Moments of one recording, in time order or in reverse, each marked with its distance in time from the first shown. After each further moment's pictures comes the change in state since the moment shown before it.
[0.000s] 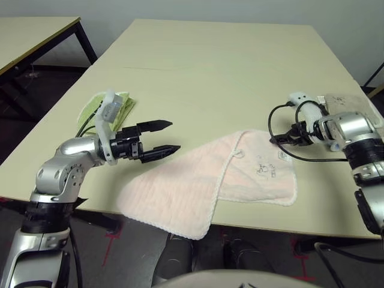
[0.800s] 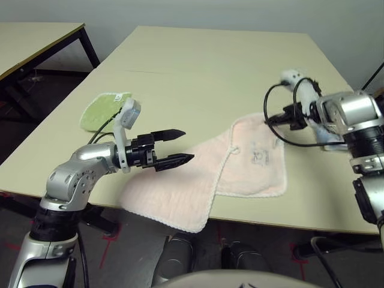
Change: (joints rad) left arm -0.009 -0.023 -0.056 -0.100 -0.032 0.162 0.078; right arm -0.162 0.008 -0.128 -0.380 0.125 0.309 0.094
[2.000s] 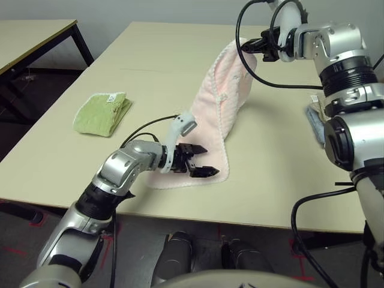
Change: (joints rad) left arm -0.215 -0.172 -0.457 0.058 0.302 0.326 0.265; right arm -0.448 0.242 -0.096 0.678 -0.115 -0.529 -0.271
